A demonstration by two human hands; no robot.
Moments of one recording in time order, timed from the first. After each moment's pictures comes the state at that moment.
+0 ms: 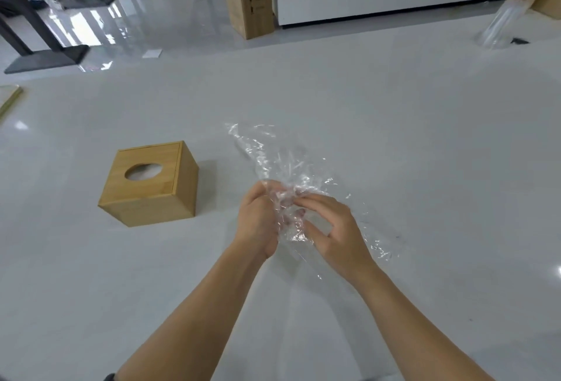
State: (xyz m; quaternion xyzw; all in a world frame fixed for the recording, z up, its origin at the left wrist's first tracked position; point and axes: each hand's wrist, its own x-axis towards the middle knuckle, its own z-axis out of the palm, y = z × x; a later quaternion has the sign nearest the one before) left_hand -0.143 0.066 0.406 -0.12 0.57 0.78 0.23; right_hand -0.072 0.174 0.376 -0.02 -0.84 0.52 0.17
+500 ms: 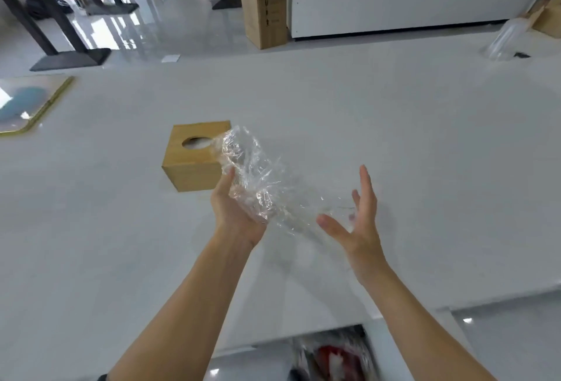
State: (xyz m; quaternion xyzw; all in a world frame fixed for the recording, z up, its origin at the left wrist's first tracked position) left_hand -0.111 -0.042 0.420 -0.17 0.36 0.89 0.23; right_hand -0.010 0.101 0.399 -0.13 -0.73 0.66 0.15
